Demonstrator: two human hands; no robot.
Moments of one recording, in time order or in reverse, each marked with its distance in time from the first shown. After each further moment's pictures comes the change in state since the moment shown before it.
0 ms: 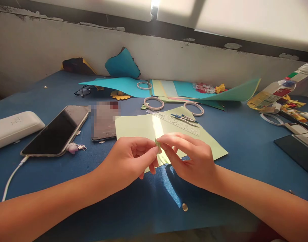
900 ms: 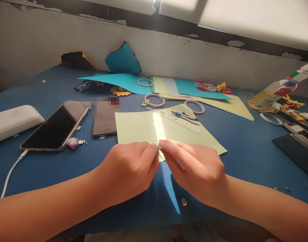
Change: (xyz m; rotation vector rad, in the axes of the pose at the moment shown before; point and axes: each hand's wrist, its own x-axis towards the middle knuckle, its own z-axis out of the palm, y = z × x) left_hand -0.007 -0.019 0.006 1.140 0.398 0.939; right_hand -0.005 -0.022 -0.007 -0.522 0.008 -0.165
